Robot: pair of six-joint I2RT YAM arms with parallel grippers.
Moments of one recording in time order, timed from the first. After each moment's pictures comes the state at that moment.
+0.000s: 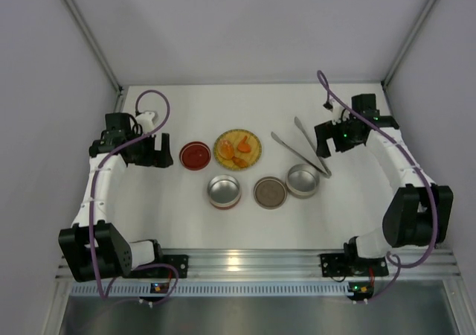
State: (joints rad) left arm 0.13 1.26 1.10 -0.81 0.35 0.20; right arm 0.00 1.44 1.19 -0.77 -0.33 -0.31
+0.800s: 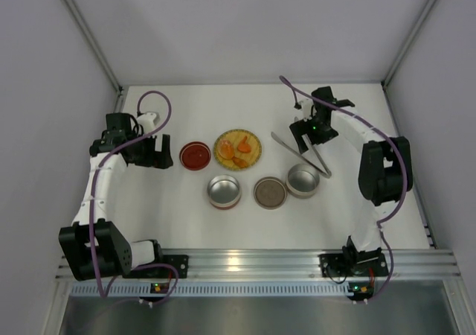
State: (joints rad) left arm 0.13 1.27 1.10 -0.81 0.35 0.24; right arm 0.22 1.88 1.47 -0.78 -0.10 -0.26
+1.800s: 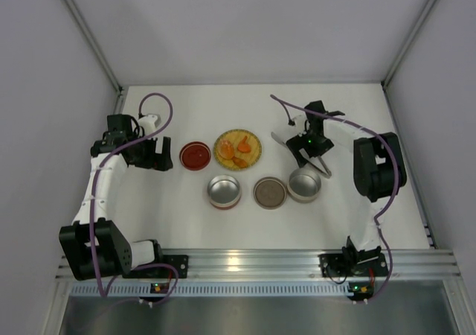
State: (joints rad) left arm 0.13 1.27 1.08 -0.82 0.34 0.27; right arm 0.25 1.95 1.36 -0.72 -0.07 -0.32
